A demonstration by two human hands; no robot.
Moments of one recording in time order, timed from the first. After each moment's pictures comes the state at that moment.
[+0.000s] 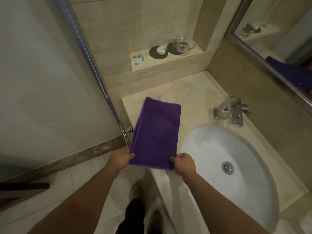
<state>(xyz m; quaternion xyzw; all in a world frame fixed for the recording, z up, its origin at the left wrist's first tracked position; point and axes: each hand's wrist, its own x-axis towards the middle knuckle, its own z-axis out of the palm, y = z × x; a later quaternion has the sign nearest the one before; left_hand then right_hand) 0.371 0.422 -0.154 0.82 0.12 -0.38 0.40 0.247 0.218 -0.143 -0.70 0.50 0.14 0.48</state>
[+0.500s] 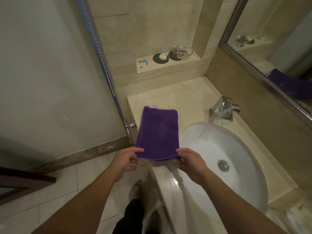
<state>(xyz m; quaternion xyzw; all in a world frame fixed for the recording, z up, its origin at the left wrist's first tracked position) 0.285 0.431 -0.094 0.69 0.12 -0.39 0.60 0.178 0.199 -0.093 -0.48 0.42 0.08 0.77</state>
